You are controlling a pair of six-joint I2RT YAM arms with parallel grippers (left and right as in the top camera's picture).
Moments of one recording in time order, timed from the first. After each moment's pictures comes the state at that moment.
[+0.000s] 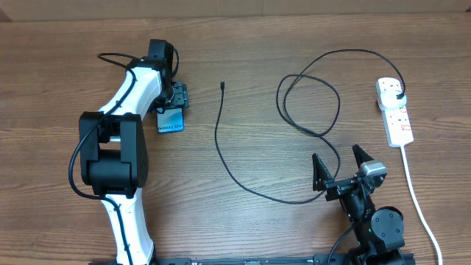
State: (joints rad) left arm -0.09 2.20 1.63 -0.81 -0.08 -0.24; right arm 0.26 0.01 0.02 -0.03 0.01 0.15
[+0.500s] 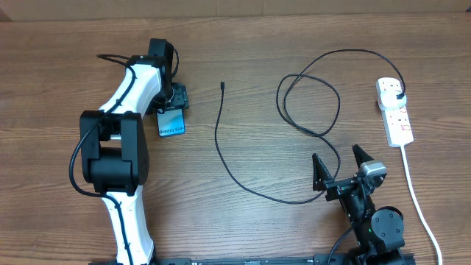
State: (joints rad) left arm -0.09 2.23 1.70 -0.95 -0.05 -0.29; right arm 0.26 0.01 0.02 -0.03 0.01 0.15
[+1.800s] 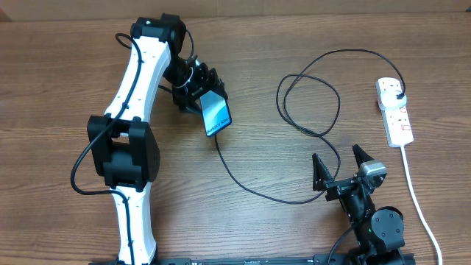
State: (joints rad) left arm -0.16 2.28 2.14 -1.55 0.60 -0.45; right arm 0.26 0.01 0.02 -0.03 0.01 0.15
